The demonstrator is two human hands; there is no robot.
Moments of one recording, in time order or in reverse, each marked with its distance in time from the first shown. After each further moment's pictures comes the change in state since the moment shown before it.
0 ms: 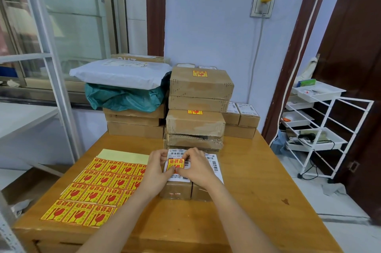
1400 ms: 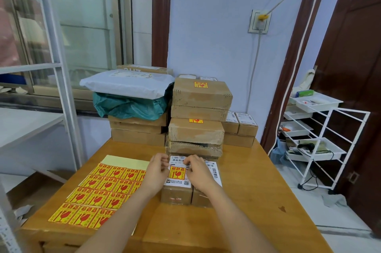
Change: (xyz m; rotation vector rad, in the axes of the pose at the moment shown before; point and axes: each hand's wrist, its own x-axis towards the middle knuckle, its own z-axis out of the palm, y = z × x) left_hand 0.017 0.002 -0.006 0.085 -0.031 -0.115; right_hand 0.001 -0.006 -0.007 -0.108 -0.024 0.021
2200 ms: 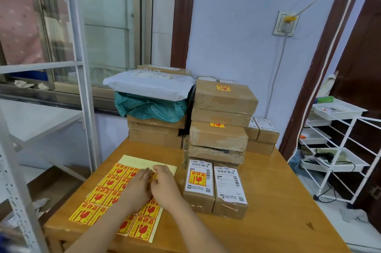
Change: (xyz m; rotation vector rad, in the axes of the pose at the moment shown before) left_hand -0.016 -0.080 -0.075 0.565 -0.194 0.012; right_hand 0.004 -0.119 0.079 0.288 -0.125 -0.032
